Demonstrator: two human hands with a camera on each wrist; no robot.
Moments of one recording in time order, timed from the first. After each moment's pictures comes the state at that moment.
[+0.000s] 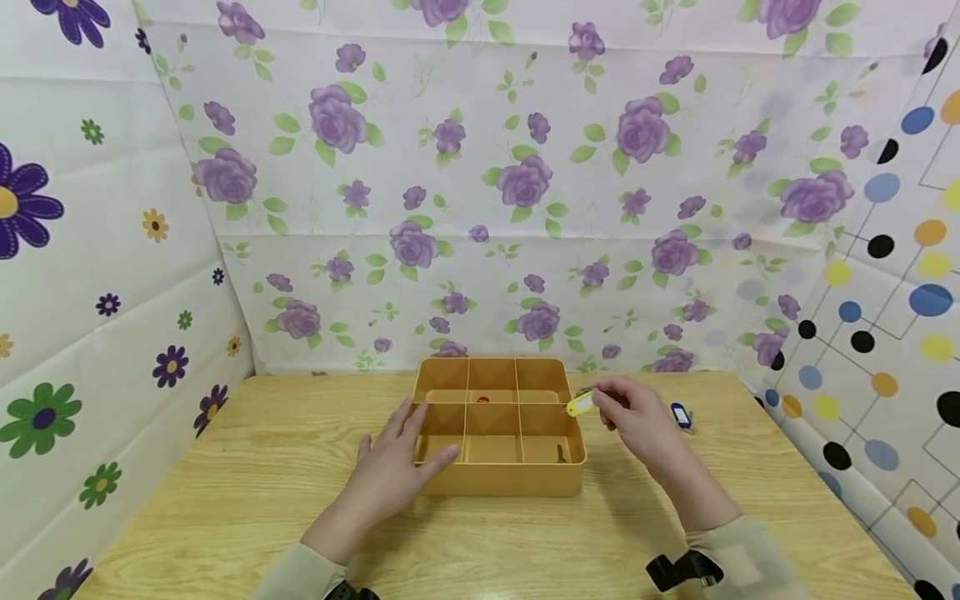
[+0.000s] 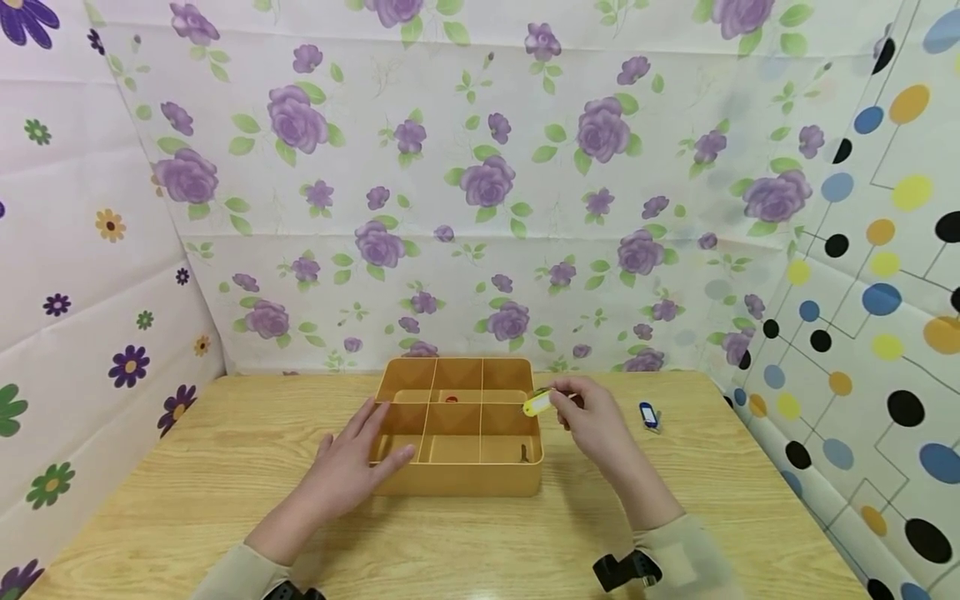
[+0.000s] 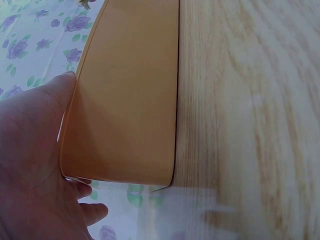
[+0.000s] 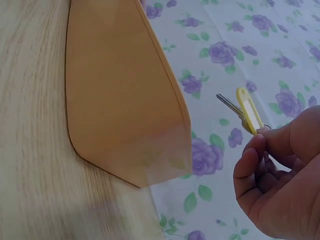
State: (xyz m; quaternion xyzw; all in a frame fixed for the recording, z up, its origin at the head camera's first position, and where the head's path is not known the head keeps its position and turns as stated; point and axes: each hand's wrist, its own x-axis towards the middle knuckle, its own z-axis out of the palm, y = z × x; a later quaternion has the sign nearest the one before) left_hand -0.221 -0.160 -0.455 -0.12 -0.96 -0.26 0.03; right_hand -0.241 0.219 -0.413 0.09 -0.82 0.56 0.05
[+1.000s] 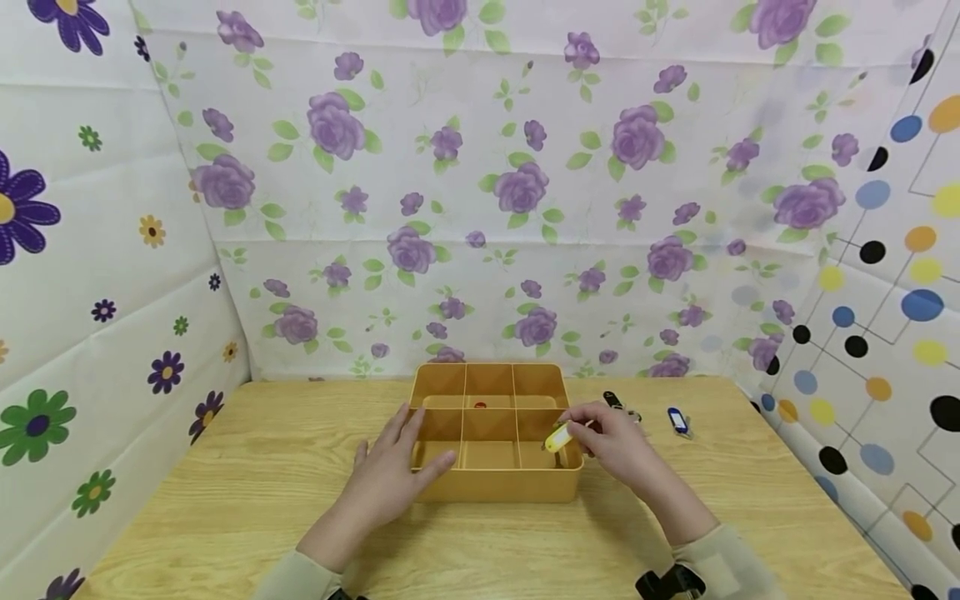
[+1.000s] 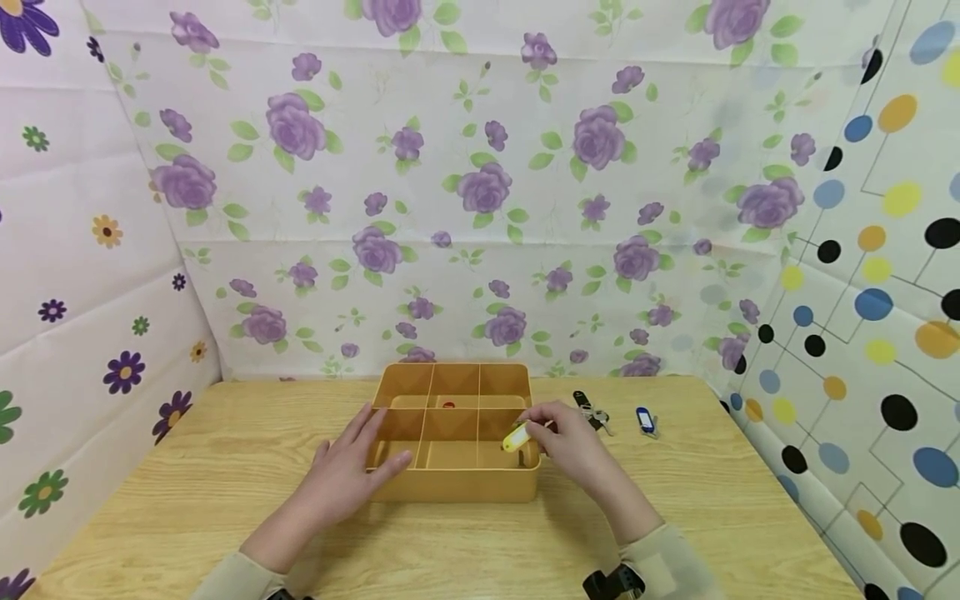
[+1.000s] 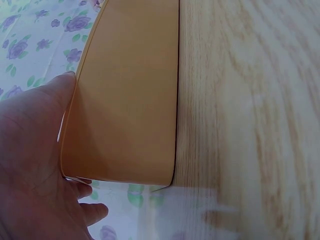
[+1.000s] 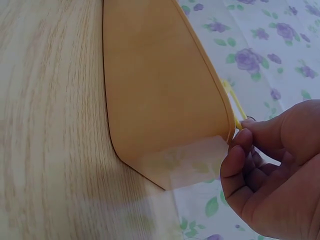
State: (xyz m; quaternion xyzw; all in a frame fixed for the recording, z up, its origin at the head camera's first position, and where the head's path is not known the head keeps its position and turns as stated) left_hand -0.222 -0.160 -0.454 -0.12 -0.96 -0.27 0.02; right_hand -0.237 0.203 -0.434 0.12 -0.86 0.50 0.00
